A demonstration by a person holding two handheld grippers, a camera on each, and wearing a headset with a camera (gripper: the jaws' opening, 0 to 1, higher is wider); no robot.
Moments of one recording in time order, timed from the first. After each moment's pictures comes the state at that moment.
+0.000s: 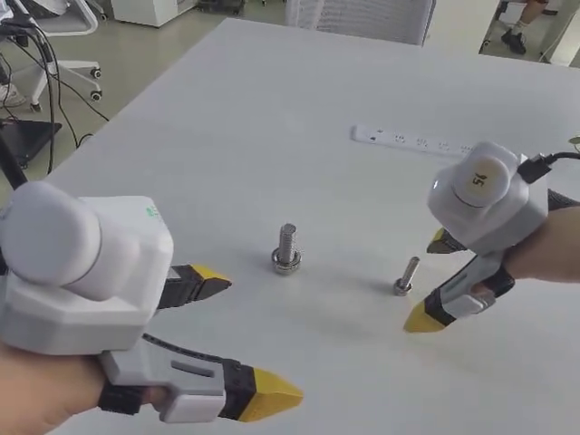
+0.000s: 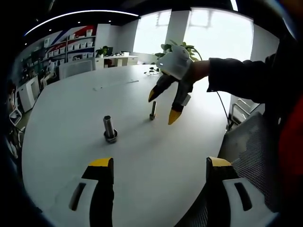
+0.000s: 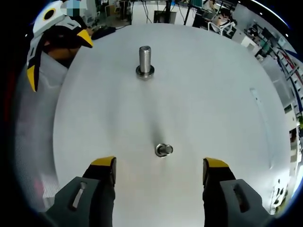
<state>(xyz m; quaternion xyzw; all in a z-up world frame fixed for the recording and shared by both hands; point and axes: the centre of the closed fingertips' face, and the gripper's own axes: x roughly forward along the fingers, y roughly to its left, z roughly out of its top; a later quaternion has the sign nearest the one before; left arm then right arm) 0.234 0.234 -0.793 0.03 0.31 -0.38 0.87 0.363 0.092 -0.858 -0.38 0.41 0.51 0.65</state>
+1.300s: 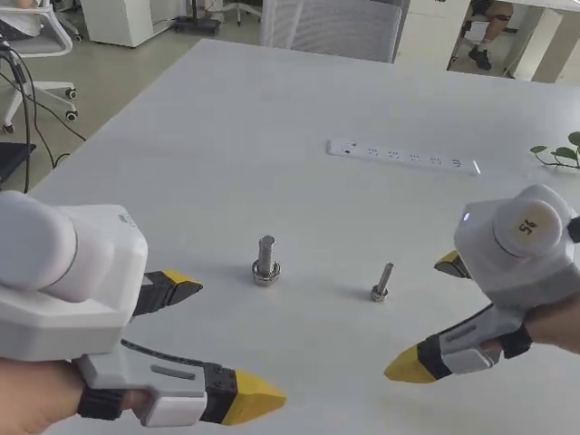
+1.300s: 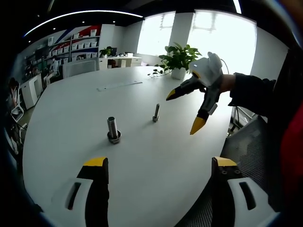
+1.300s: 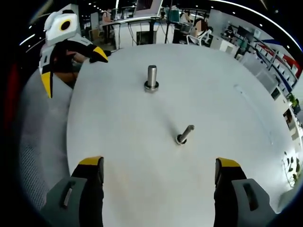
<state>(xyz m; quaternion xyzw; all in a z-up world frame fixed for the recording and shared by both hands) 0.237 0.239 -0.787 0.02 0.30 -0.37 0.88 0.315 0.085 -0.836 -0.29 0.37 0.48 0.74</state>
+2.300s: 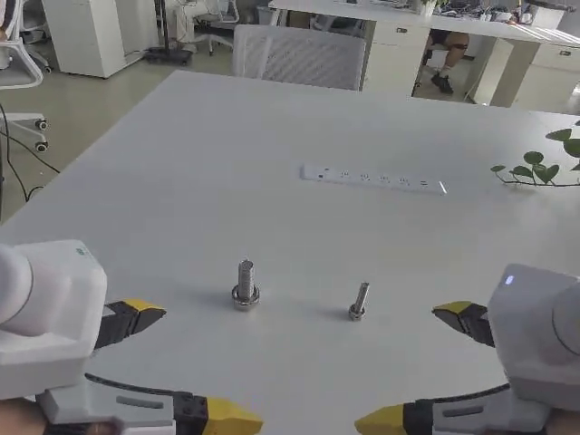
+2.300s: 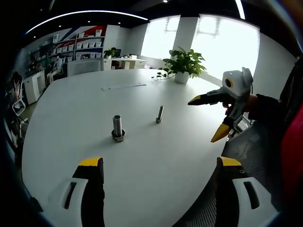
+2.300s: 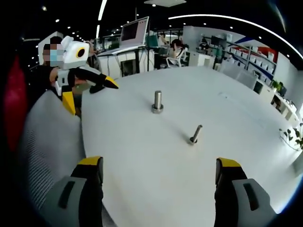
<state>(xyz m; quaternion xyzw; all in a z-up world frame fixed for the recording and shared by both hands) 0.234 0.249 -0.785 0.00 0.30 -0.36 0.89 0.265 0.090 -0.805 -0.18 0.30 0.44 0.83</state>
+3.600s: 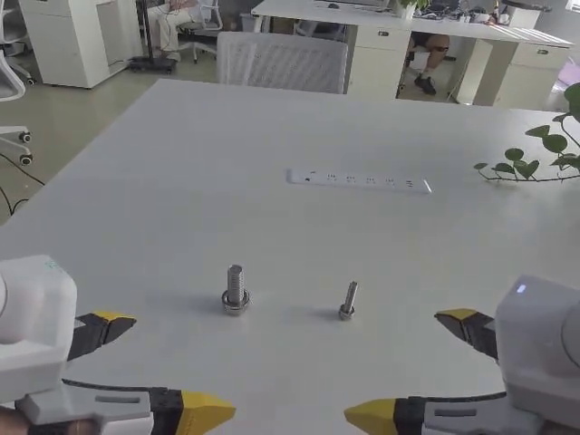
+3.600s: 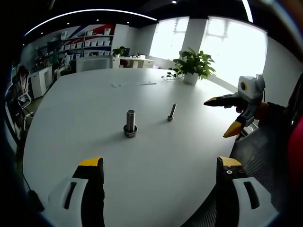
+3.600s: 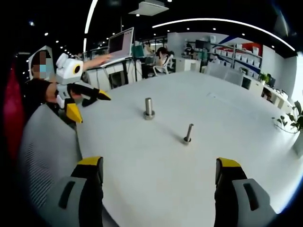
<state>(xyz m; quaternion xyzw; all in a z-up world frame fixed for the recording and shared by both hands) 0.245 0.266 -0.796 -0.01 0.30 -0.32 0.90 0.267 0.080 -0.798 -0.12 0.28 0.40 0.87</state>
